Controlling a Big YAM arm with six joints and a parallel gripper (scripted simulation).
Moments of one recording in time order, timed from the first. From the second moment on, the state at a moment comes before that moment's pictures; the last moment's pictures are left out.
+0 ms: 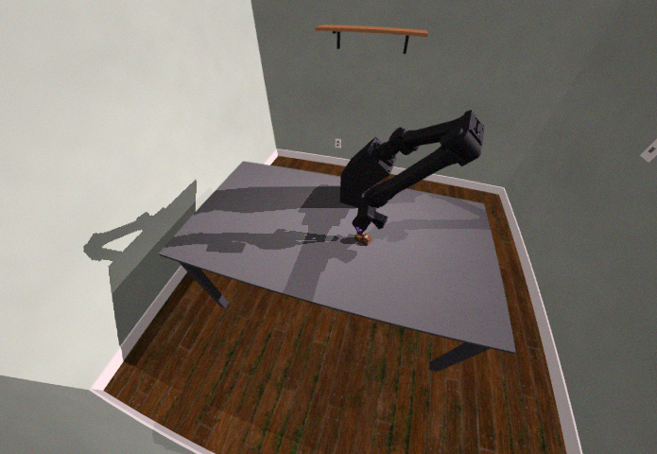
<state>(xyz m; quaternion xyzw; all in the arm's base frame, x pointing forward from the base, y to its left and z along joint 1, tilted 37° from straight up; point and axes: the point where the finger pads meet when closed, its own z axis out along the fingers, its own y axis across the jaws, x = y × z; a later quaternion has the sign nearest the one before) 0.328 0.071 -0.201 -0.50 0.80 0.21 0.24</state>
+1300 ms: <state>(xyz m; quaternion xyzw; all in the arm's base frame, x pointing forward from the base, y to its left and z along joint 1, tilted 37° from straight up) 0.328 0.071 -0.201 -0.50 0.80 0.21 0.24</state>
